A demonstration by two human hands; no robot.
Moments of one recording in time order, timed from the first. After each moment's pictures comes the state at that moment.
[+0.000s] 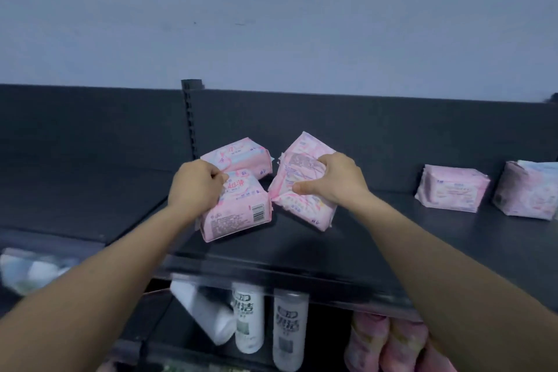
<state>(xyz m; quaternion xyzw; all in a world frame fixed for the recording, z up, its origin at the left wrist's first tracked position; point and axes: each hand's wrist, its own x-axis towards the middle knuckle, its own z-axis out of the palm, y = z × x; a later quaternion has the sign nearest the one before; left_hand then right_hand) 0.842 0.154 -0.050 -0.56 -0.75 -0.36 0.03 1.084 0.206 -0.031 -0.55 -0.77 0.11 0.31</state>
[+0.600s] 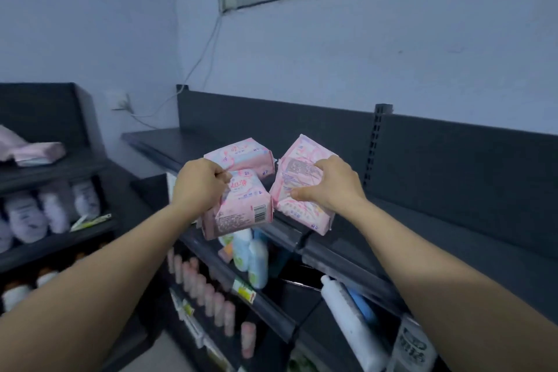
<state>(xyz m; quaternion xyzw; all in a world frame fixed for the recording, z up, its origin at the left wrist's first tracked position) 0.612 -0.062 -0.029 -0.34 -0.86 -0.35 0.16 0.785 0.107 -0.014 -0.29 -0.91 0.14 0.27</state>
